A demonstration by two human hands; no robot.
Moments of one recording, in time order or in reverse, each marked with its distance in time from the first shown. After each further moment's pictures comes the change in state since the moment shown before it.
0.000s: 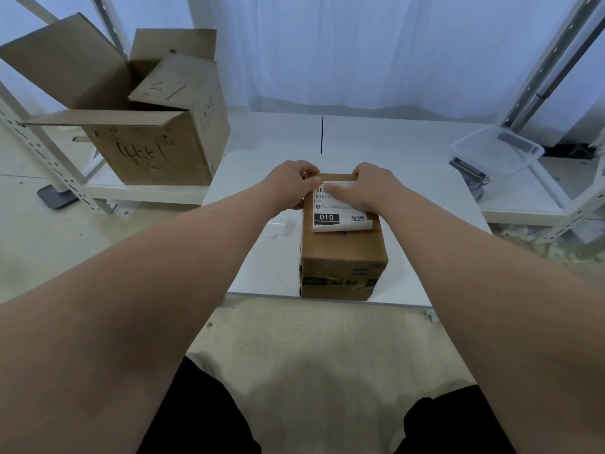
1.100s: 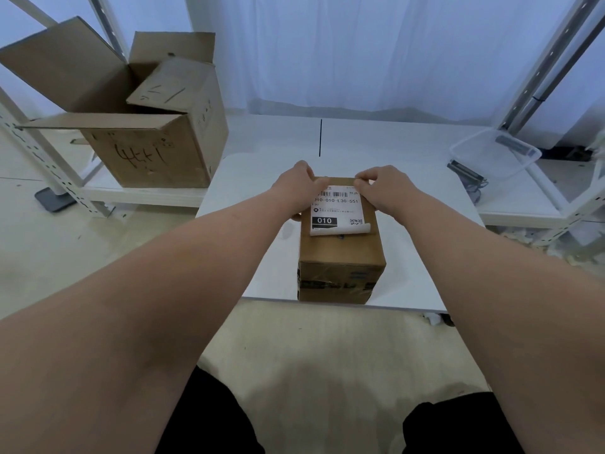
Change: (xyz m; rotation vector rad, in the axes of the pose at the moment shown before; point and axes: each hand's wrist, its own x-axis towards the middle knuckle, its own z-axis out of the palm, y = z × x) left_hand 0.005 0.012 0.015 0.089 0.075 -0.117; right_hand -0.005 0.021 -0.013 0.205 0.050 -0.070
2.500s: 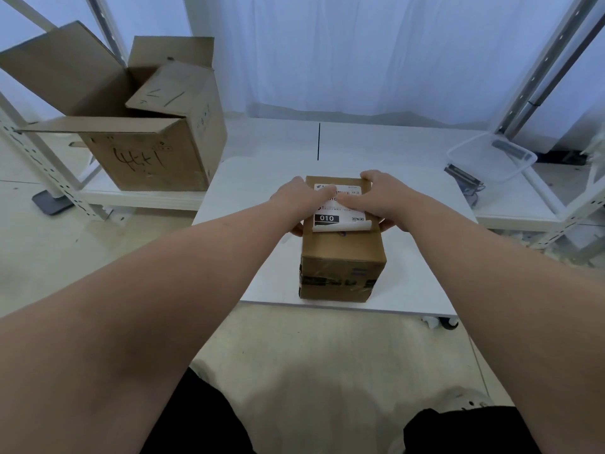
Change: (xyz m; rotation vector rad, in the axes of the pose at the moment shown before) left_hand -0.012 0.004 0.005 -0.059 -0.056 -0.139; right_hand -0.011 -0.010 -0.007 0.179 -0.201 0.154
